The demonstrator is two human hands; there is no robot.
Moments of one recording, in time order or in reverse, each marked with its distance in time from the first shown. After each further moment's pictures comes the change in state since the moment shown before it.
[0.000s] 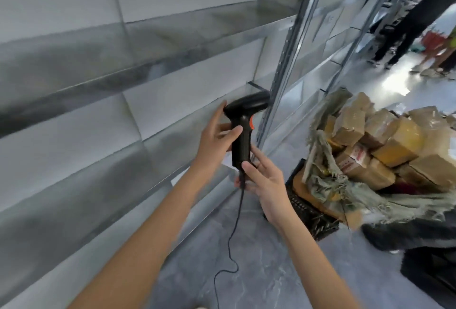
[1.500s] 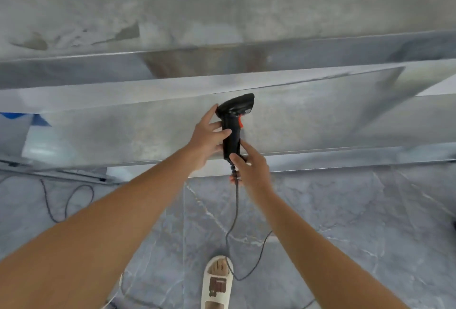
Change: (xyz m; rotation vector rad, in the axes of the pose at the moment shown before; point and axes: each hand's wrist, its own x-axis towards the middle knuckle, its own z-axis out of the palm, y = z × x) left_hand -0.348 -0.432 -0.544 -0.151 0.791 -0.558; right_hand -0.150 0.615 0.381 -0.489 -0.531 0.577
